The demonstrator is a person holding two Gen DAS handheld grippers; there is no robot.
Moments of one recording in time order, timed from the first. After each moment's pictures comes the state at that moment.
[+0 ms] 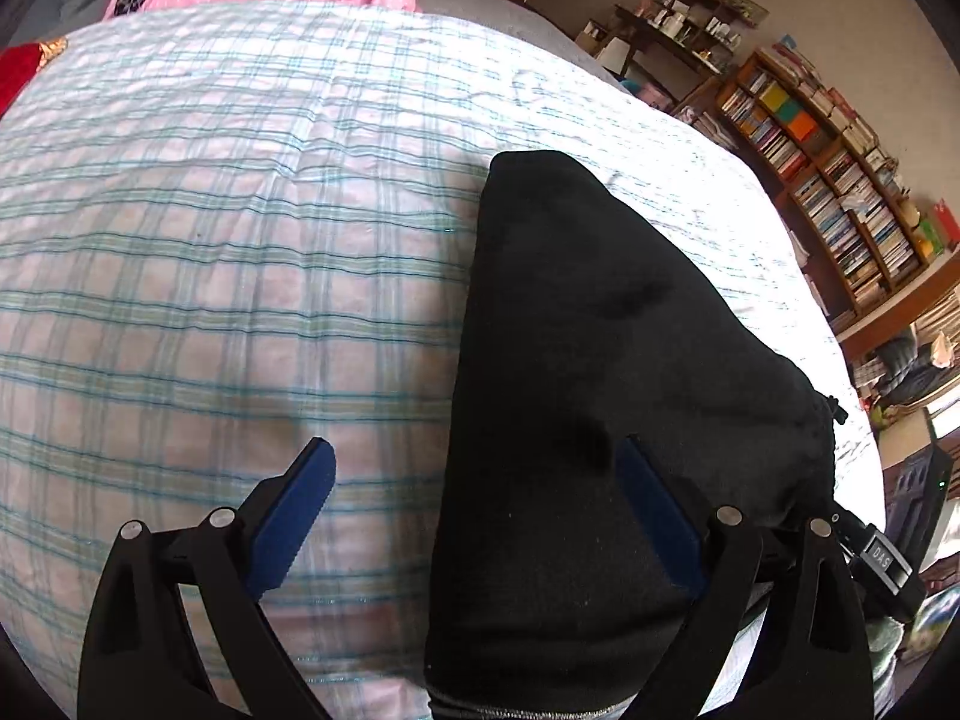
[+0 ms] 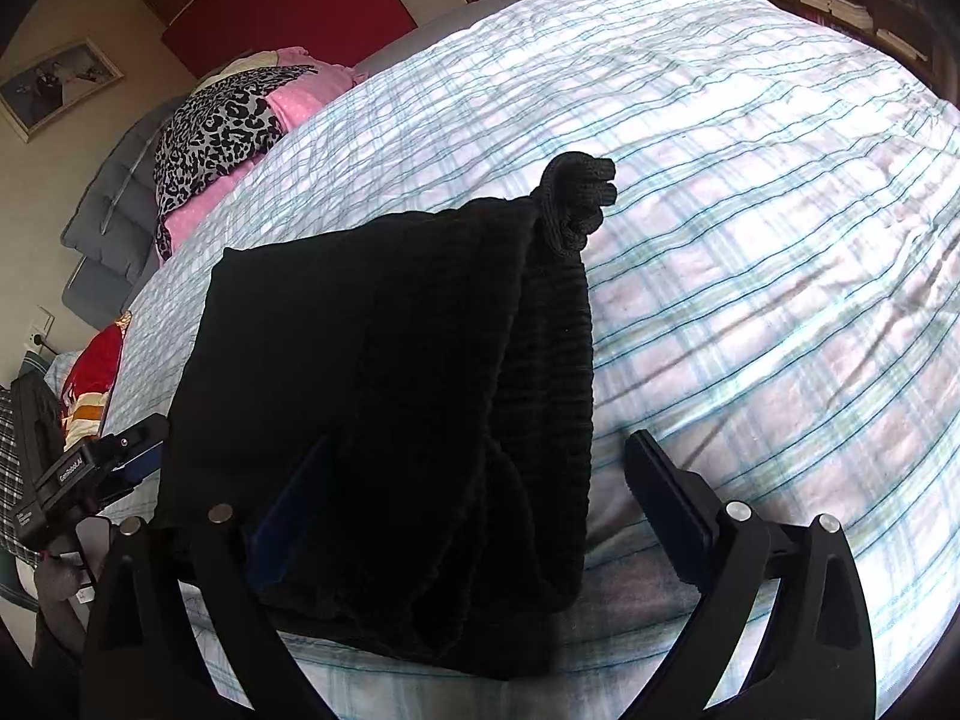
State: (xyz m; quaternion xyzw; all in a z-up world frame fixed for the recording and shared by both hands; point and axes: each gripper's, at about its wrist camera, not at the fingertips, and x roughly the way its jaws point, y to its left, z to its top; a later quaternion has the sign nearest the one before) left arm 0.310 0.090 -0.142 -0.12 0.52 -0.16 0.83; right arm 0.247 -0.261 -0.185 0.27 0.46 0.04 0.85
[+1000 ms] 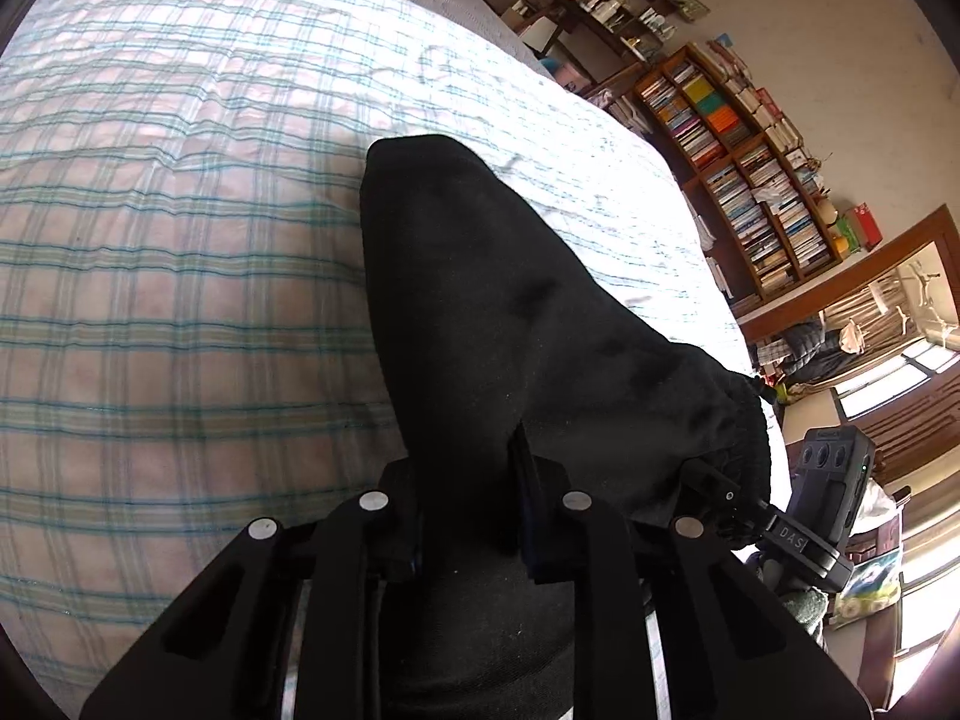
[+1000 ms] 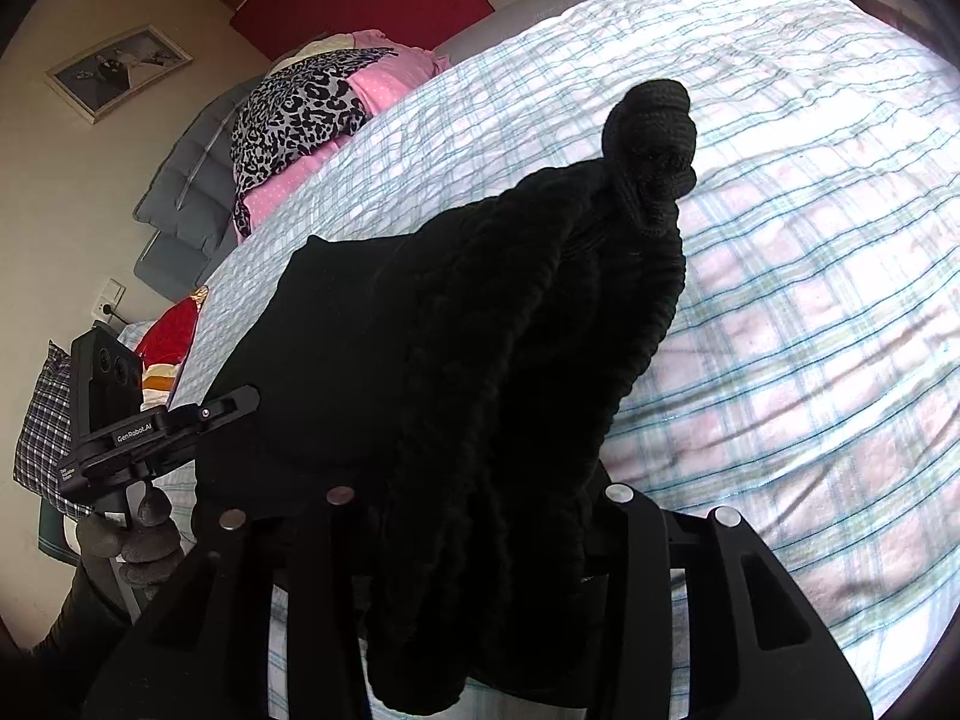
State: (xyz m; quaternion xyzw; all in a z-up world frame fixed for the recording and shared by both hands) left arm 0.313 0.086 -0.119 -0.18 0.52 -0.27 0.79; right arm 0.259 -0.240 -0.158 0.26 0.43 0.14 0.85
